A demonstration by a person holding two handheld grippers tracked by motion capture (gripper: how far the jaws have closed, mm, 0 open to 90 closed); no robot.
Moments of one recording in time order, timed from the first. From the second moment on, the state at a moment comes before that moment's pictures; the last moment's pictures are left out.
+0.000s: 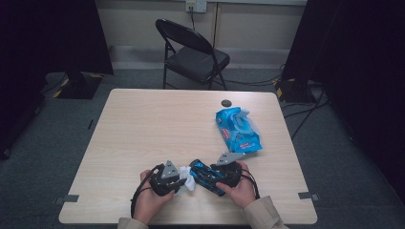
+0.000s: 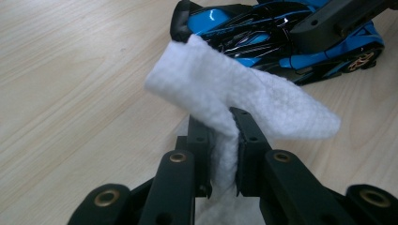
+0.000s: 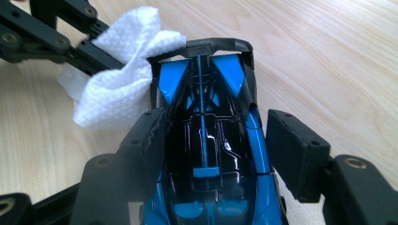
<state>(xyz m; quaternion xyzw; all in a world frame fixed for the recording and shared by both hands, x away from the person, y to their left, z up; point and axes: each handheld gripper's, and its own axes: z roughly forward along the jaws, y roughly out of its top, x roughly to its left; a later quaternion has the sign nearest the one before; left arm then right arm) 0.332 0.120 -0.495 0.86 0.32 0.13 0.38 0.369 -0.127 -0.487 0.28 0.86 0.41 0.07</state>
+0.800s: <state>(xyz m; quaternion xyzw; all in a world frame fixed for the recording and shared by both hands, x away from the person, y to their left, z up) 0.321 0.096 -0.498 0.85 0.33 0.09 0.39 0.368 -0.128 -0.487 0.28 0.86 0.41 0.07</state>
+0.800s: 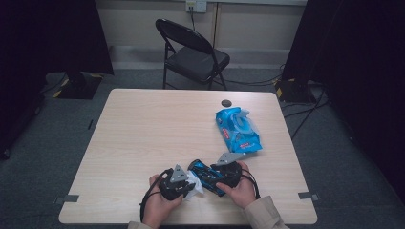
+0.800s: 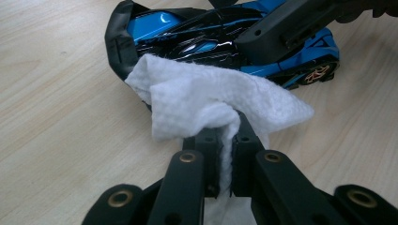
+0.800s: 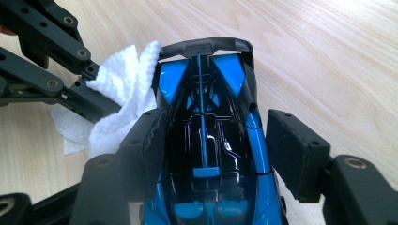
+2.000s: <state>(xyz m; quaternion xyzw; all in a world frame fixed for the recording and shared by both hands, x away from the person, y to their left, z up) 0.309 0.063 -0.500 0.86 0.29 0.07 0.41 0.369 -0.128 -0.486 0.28 0.87 0.41 0.07</state>
